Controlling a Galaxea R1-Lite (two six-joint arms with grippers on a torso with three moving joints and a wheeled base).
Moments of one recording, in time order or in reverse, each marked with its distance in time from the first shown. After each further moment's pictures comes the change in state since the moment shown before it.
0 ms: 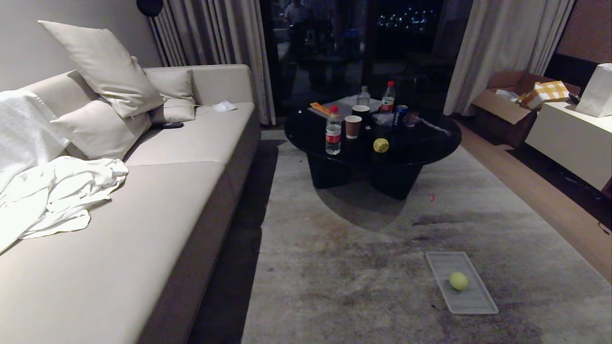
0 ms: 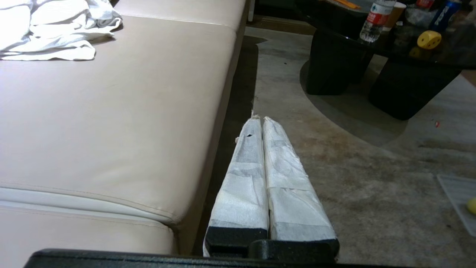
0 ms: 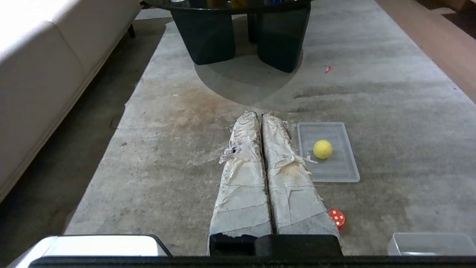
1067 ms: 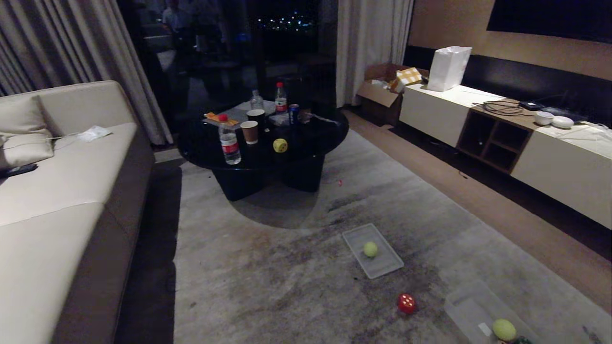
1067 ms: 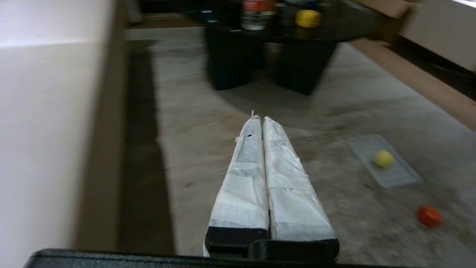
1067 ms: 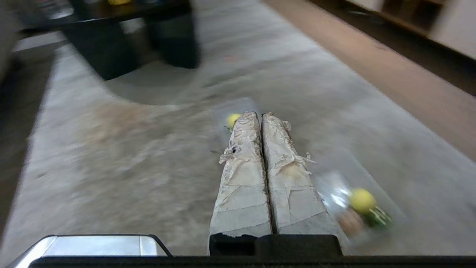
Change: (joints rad) left arm 0.000 0.000 0.000 0.001 -0.003 0.019; right arm 0.000 0.000 -0.001 0.000 -0.001 0.000
